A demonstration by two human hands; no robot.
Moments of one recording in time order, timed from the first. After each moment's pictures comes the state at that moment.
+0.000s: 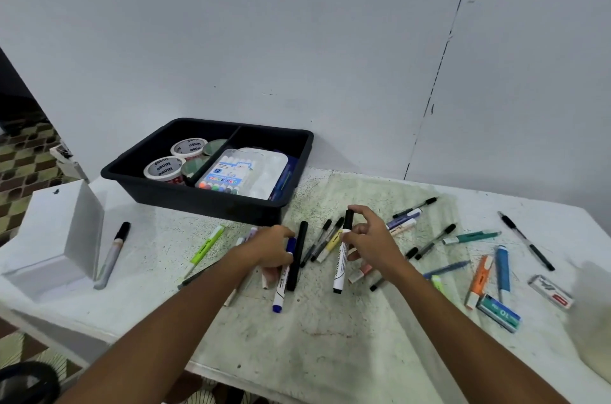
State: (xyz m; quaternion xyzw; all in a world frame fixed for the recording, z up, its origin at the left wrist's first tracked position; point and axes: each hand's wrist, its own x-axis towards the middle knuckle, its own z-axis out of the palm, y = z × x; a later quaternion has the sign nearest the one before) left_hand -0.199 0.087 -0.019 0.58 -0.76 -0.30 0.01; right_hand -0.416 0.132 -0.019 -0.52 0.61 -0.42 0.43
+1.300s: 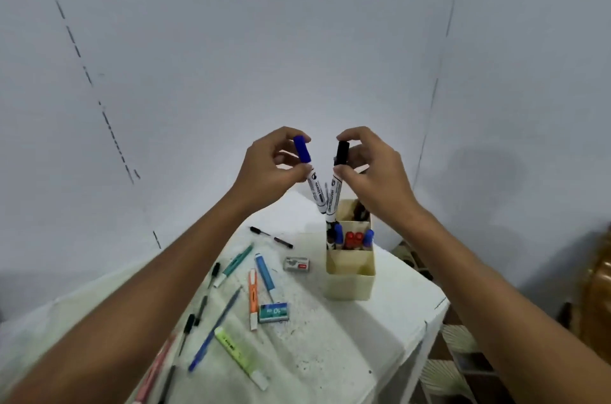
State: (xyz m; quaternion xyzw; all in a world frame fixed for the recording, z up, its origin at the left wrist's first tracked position) left_hand -0.553 0.191 0.171 -0.02 -0.82 -0.48 0.31; right_hand -0.630 0.361 0.166 -0.38 0.75 -0.53 -0.11
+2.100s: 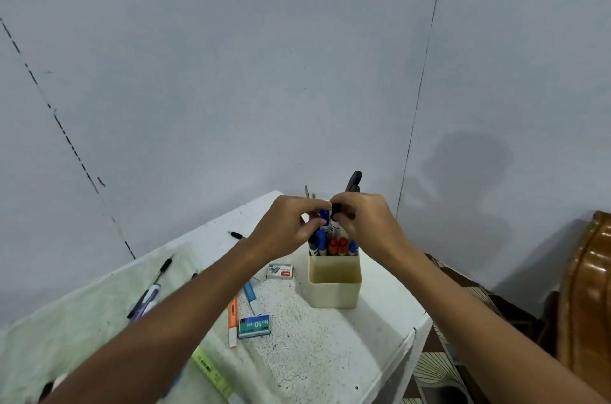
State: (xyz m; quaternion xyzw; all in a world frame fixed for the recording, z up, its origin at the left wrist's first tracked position) left_hand -0.609 0.210 0.083 -0.11 -0.92 -0.29 0.26; right_hand -0.678 0.374 0.085 -0.39 0.84 -0.35 -0.15
